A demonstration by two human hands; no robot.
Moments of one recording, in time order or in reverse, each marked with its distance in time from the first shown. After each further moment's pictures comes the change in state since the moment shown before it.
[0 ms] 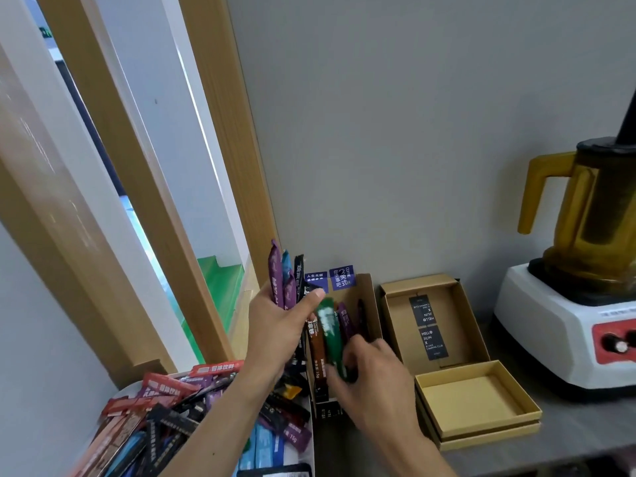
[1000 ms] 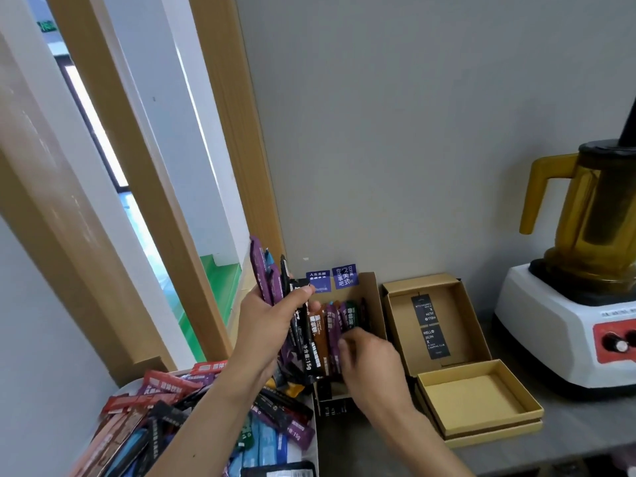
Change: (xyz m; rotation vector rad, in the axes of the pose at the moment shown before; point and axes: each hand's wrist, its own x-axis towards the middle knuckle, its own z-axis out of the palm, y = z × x) left_hand 0.000 0.005 -0.019 -0.258 -0.063 -0.183; right_hand 0.022 -0.005 0.011 0.123 -0.079 0.134
